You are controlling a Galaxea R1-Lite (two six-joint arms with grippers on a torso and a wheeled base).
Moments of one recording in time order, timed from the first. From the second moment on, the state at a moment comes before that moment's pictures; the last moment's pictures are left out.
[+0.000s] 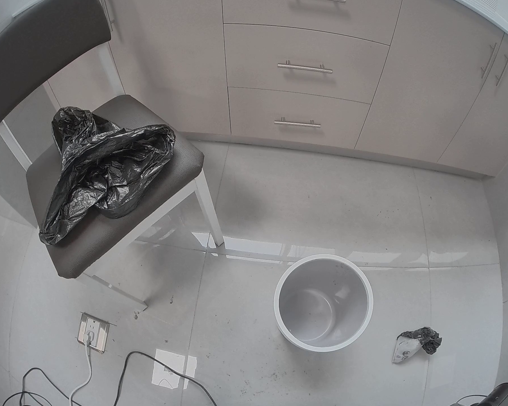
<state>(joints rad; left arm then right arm) -0.09 0.52 -0.63 0.01 -0.02 -0.08 0.12 0.68 -0.45 -0.43 0.13 0.32</state>
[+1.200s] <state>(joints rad) -0.23 1.79 -1.59 -0.02 -0.03 0.68 0.16 1.07 -0.37 -0.67 0.16 0.47</state>
